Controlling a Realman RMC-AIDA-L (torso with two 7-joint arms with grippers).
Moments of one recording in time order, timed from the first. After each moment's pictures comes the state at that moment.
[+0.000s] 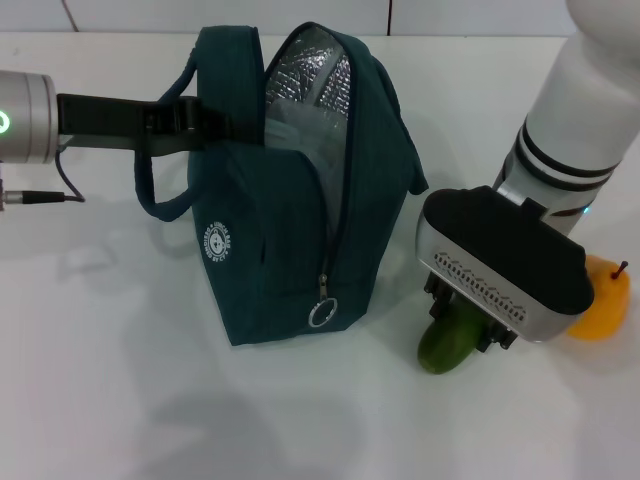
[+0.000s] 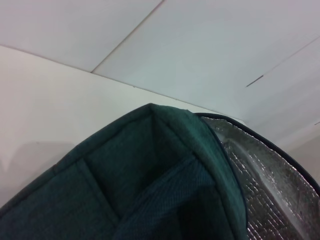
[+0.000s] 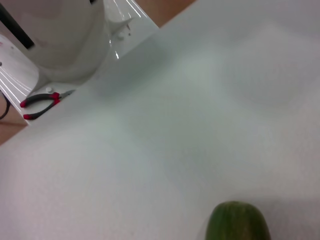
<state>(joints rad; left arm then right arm) -0.56 -2.06 0.75 1.03 2.10 1.59 -2.50 1.03 2.03 -1.89 -0.99 -2.34 -1.50 1.41</state>
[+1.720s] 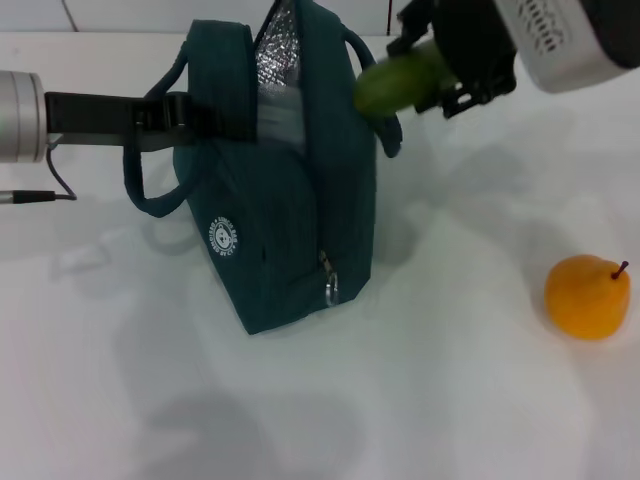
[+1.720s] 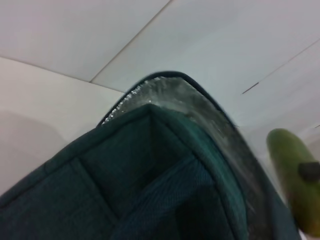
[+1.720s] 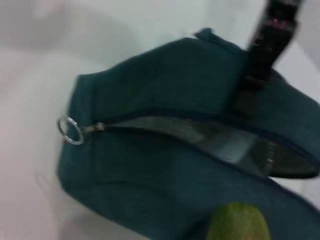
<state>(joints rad) -0.54 -2.05 0.75 1.03 2.07 1.59 -2.47 0.96 2.02 -1.38 -1.43 -2.45 -1.53 1.48</state>
